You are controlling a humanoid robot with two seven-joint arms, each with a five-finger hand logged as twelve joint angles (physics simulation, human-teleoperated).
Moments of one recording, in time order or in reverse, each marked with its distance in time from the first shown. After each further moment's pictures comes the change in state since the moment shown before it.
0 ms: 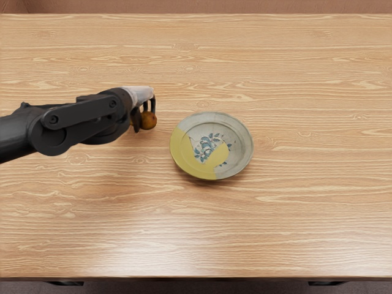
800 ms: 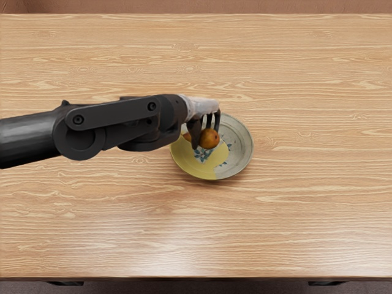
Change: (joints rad) left arm -0.053 -0.113 -0.086 -0.171 -0.071 -0.076 0.000; right arm 0.000 0.000 0.000 0.000 0.000 0.000 0.000
